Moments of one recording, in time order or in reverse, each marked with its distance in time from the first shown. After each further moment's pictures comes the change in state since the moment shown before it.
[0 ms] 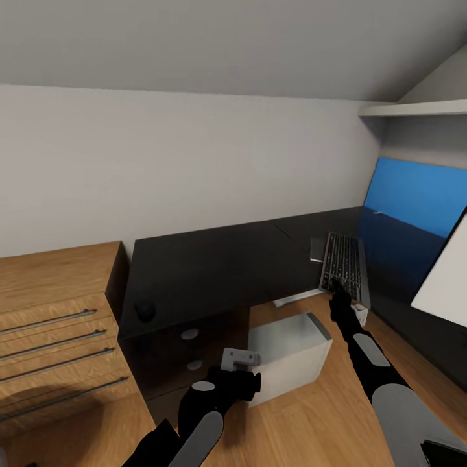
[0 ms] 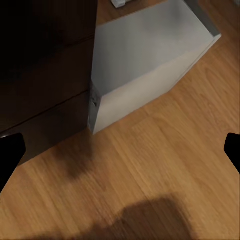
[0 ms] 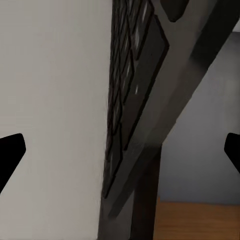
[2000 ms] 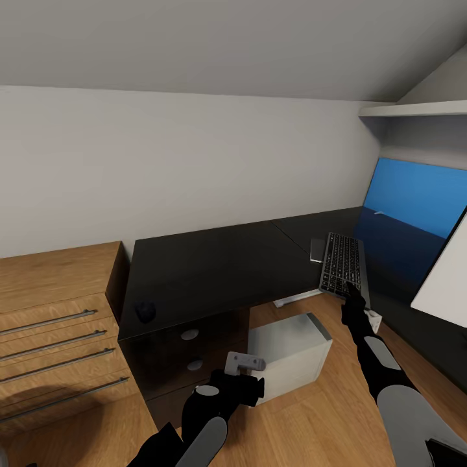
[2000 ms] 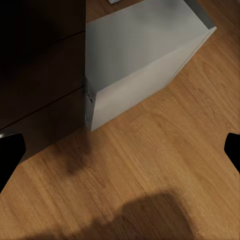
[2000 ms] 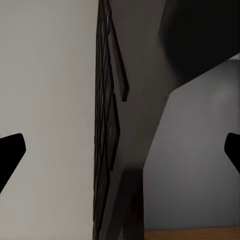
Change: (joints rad) left arm 0.000 -0.002 -0.031 0.009 0.002 0.000 0.002; right arm 0.000 -0.005 -0.141 0.002 -0.002 -0.001 -0.042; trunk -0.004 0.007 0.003
